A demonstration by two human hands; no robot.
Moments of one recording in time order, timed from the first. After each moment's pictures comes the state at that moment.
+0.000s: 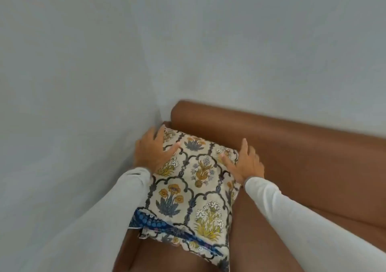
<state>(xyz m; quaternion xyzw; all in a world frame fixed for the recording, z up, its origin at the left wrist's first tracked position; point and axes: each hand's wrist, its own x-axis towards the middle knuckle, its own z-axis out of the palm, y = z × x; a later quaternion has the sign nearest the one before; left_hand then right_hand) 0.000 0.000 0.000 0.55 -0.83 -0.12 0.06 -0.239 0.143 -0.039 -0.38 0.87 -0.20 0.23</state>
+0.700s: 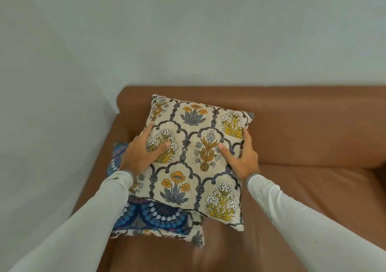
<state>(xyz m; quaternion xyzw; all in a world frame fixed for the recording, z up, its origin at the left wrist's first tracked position) -0.093 0.065 -0.047 0.47 -0.82 -0.33 0.07 -0.328 0.273 -0.096 -0.24 0.78 -0.50 0.28</state>
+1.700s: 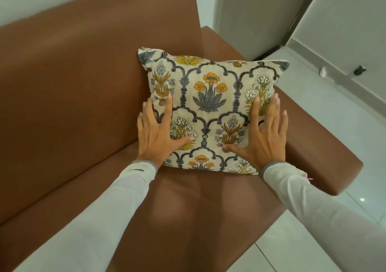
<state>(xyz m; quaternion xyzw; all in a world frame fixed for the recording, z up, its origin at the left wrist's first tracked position) -0.656 0.495 -0.299 0.09 -0.99 -0.14 0.01 -0.692 0.770 -0.292 -0.11 0.99 -0.05 -0.06</state>
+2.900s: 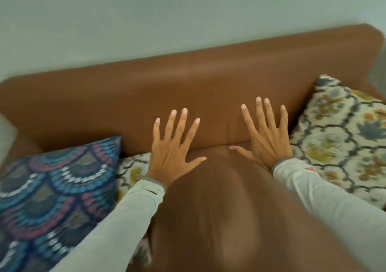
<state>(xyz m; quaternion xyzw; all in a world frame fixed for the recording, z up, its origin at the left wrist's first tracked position) -0.333 0.216 -0.212 0.14 -0.98 0.10 0.10 -0.527 0.429 -0.192 -0.44 0.89 0.06 -0.10</state>
